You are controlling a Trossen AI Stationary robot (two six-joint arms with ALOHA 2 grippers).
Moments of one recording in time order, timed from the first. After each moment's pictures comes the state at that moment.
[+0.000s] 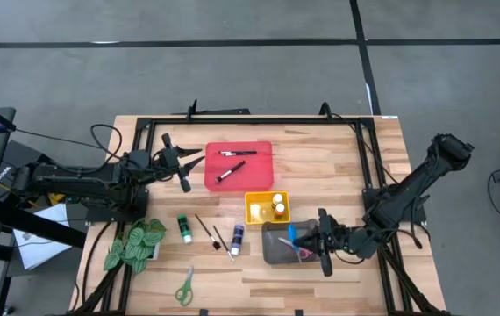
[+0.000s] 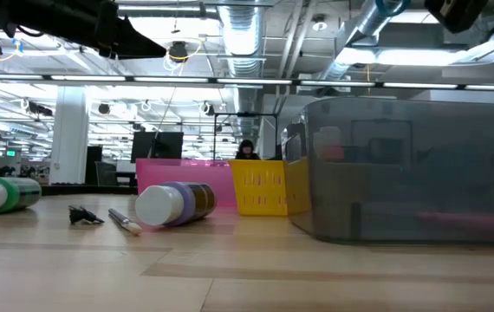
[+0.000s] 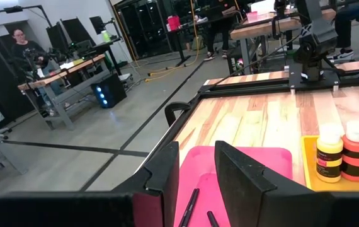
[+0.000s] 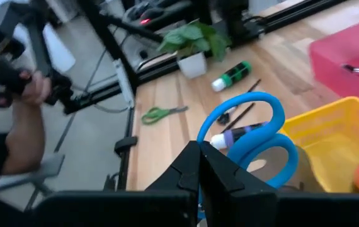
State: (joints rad) left arm 0.08 0.68 0.40 0.20 -0.41 0.26; right arm 0.76 1.25 0.74 0.10 0.67 0.68
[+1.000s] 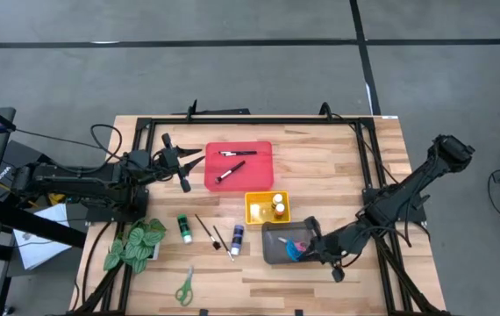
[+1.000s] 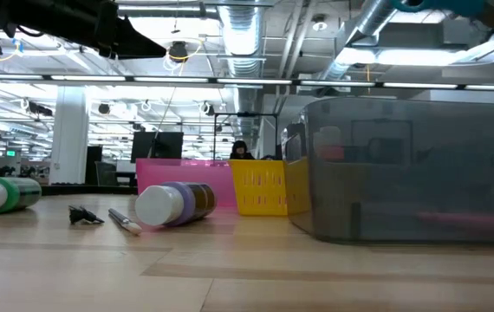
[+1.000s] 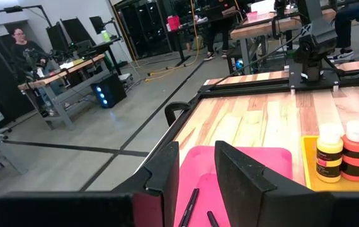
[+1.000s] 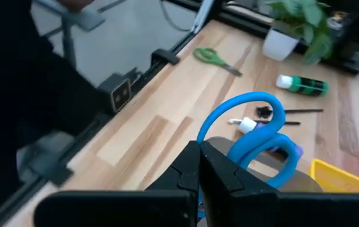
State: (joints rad) left arm 0.08 0.68 0.40 0.20 -0.41 0.26; right arm 0.68 1.26 0.74 0.01 0.25 -0.03
